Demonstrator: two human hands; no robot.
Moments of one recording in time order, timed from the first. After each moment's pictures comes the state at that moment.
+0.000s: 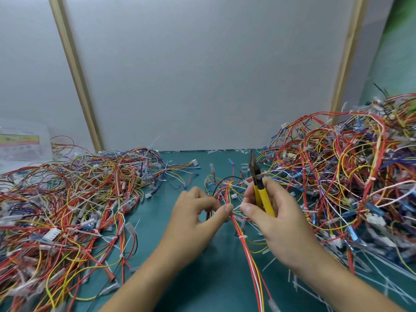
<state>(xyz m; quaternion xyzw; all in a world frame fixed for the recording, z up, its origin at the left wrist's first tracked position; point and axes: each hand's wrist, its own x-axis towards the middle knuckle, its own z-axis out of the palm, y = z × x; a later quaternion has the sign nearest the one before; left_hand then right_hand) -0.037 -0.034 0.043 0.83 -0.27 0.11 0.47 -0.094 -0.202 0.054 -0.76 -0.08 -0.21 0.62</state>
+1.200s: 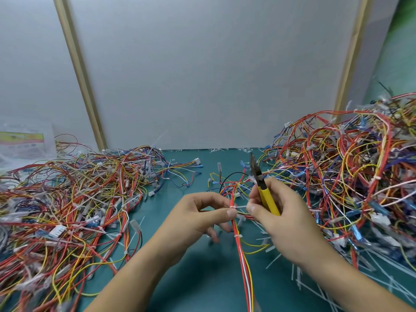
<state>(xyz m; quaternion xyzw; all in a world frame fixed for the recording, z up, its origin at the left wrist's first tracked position) -0.035 -0.026 0.057 0.70 -0.23 -0.15 0.66 -0.091 -0.209 0.052 -0.79 -0.06 -0.22 0.56</state>
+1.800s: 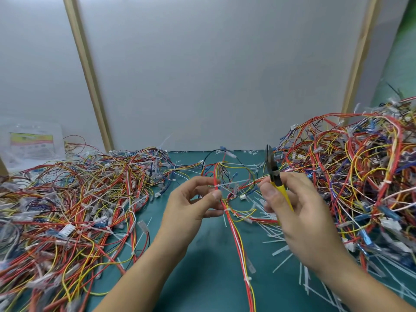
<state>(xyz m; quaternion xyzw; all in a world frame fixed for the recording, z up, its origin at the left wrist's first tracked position) -0.024 -0.024 0.053 0.64 -0.18 0.01 0.75 -0.097 -0.208 0.063 -0.77 -0.07 -0.31 0.55</state>
